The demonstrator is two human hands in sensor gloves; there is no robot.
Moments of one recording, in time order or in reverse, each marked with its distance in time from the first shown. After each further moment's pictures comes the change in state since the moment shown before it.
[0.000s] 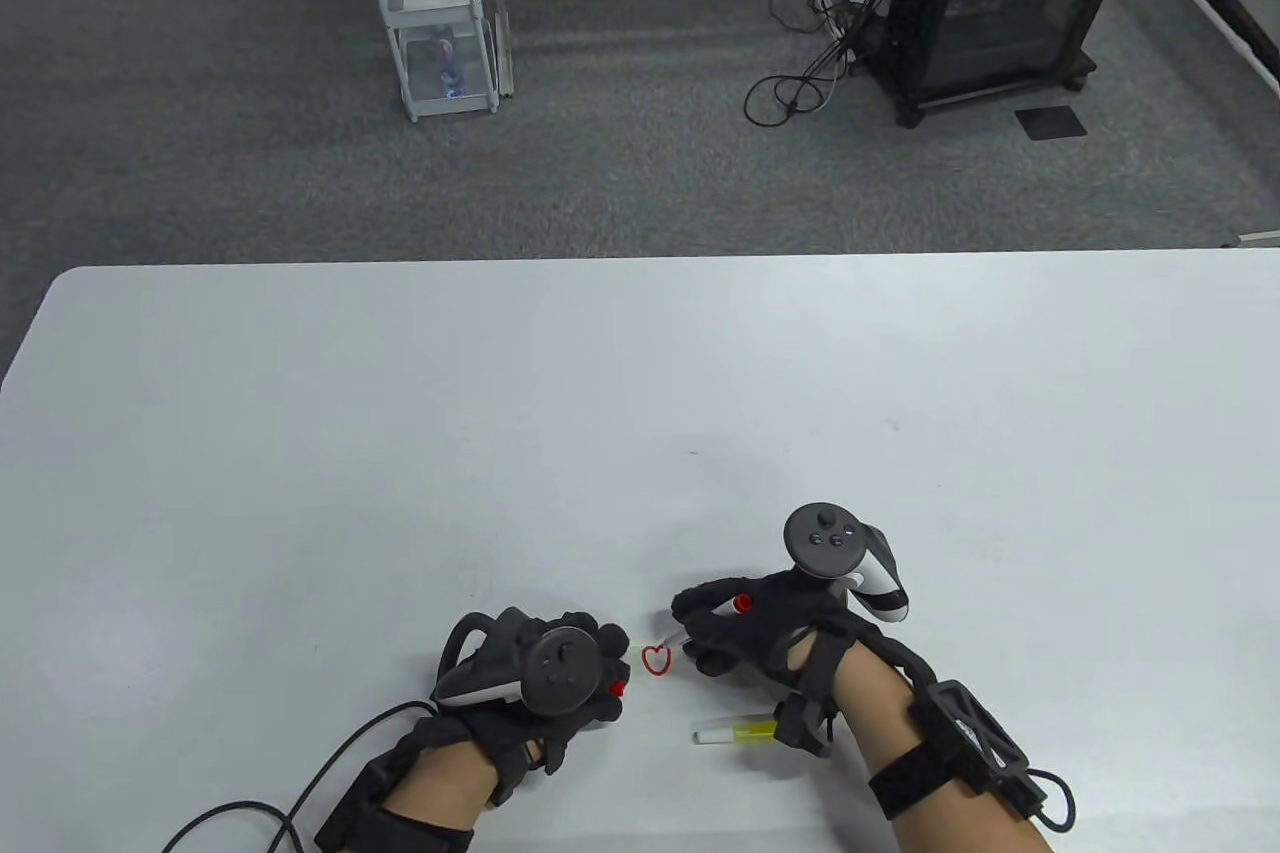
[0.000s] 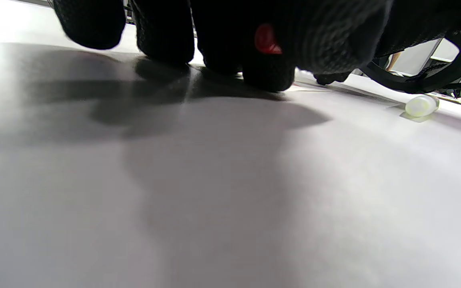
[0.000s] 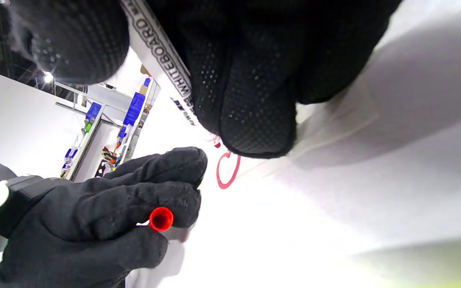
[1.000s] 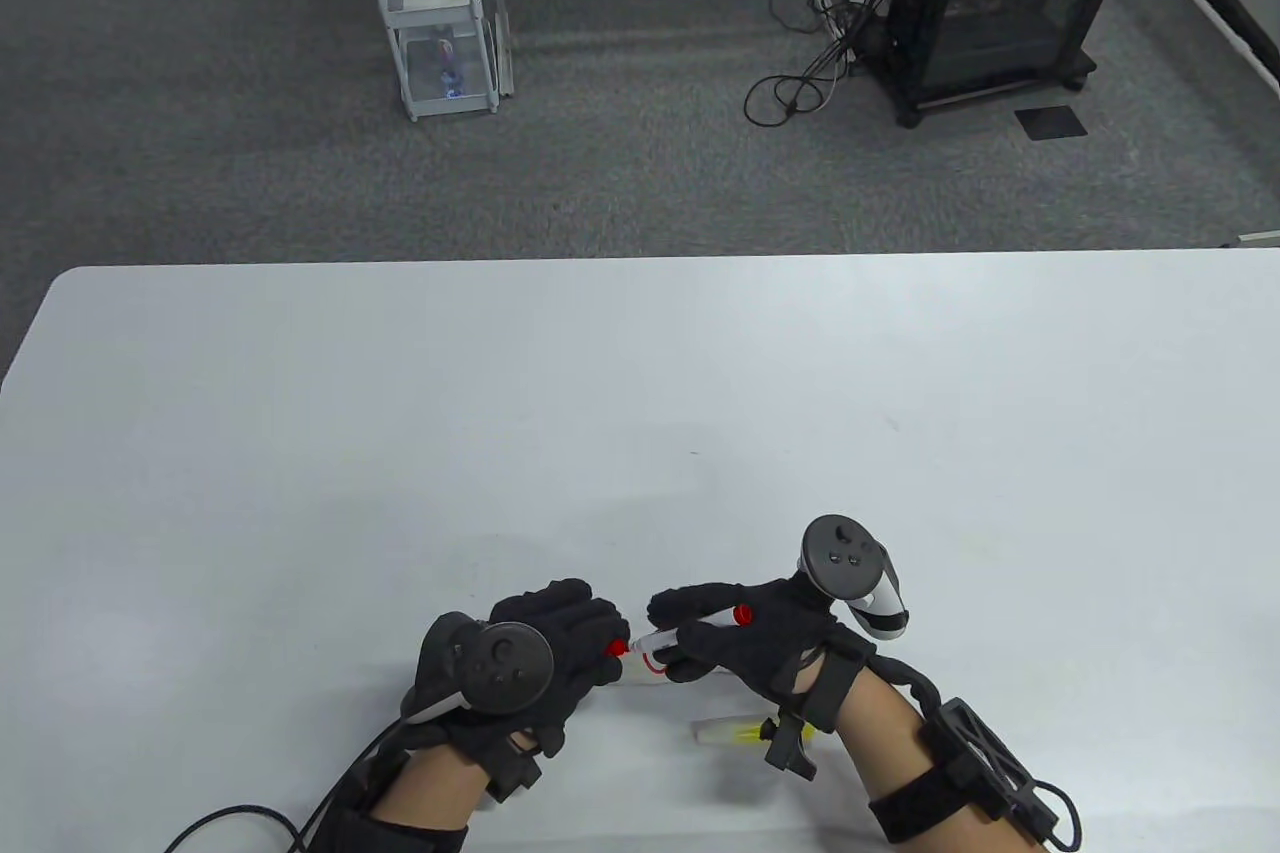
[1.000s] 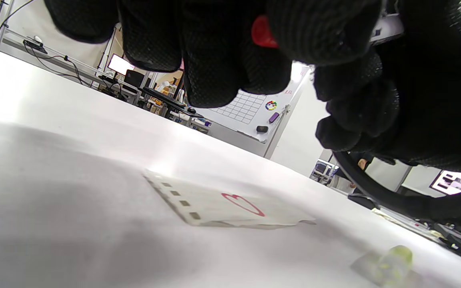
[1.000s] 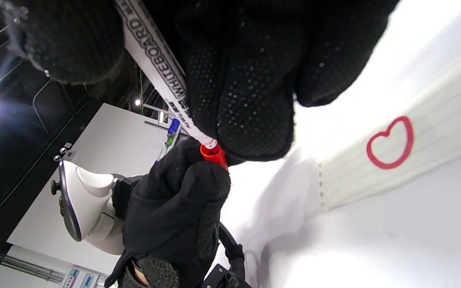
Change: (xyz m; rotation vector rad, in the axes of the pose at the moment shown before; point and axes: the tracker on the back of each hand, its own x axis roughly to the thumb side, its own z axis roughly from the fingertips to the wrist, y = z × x) left_hand -0.007 0.025 0.021 0.370 -0.029 0.226; right_hand 0.037 0.015 0.017 -0.018 -0.309 -0.129
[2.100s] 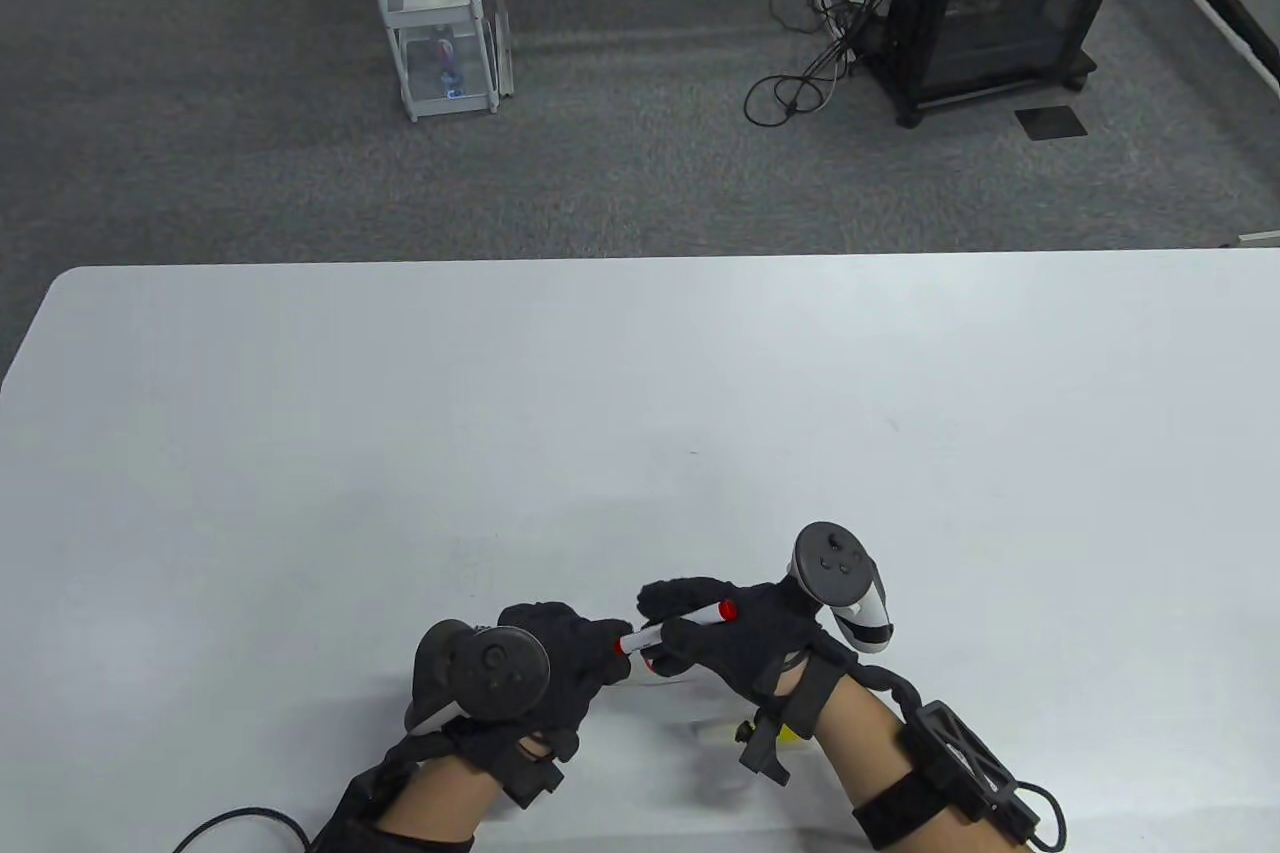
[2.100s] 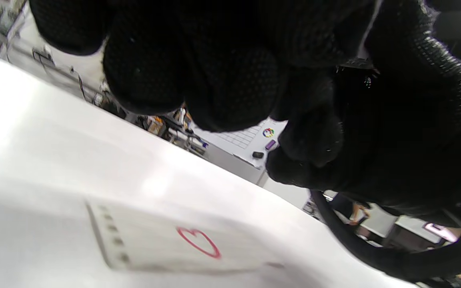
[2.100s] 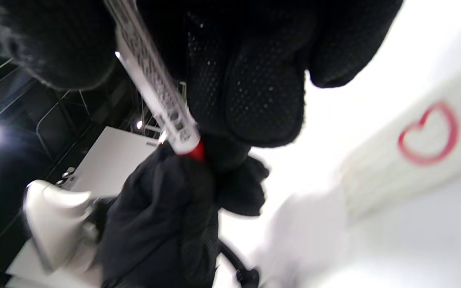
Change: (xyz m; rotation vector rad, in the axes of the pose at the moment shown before) left_hand 0.011 0.010 0.004 0.121 0.027 0.010; right_hand 0.003 -0.001 0.001 -0.140 -0.012 -0.003
